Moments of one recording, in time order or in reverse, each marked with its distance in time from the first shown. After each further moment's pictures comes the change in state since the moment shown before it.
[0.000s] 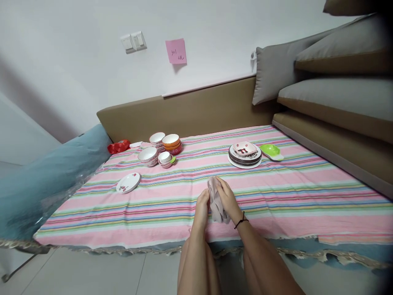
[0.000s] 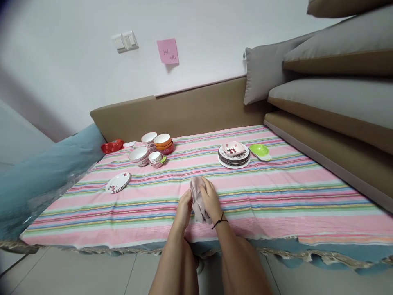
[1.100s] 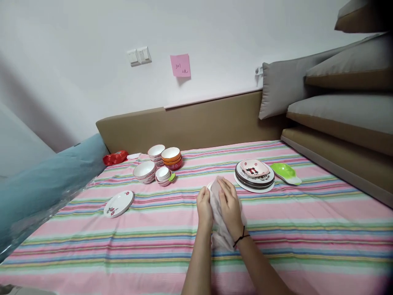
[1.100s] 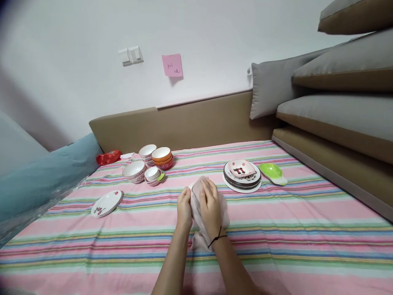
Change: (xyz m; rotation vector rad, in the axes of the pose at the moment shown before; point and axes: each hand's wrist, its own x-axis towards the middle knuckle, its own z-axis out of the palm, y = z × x) left_hand 0.097 0.034 0.020 -0.021 0.203 0.276; right_hand 0.070 -0.022 0.019 -0.176 0.161 -0.341
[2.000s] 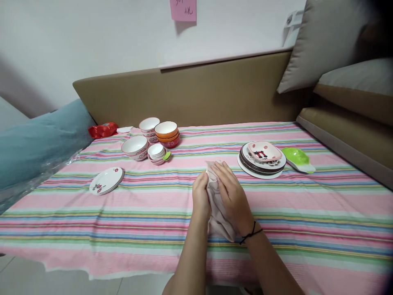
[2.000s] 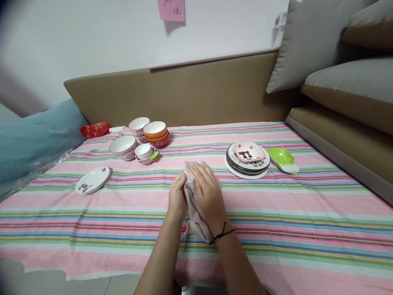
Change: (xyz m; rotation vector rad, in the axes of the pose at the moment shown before) left_hand -0.002 -0.009 0.002 -0.330 0.068 -0.199; right_hand 0.003 0.005 -0.017 -0.194 -0.353 -0.227
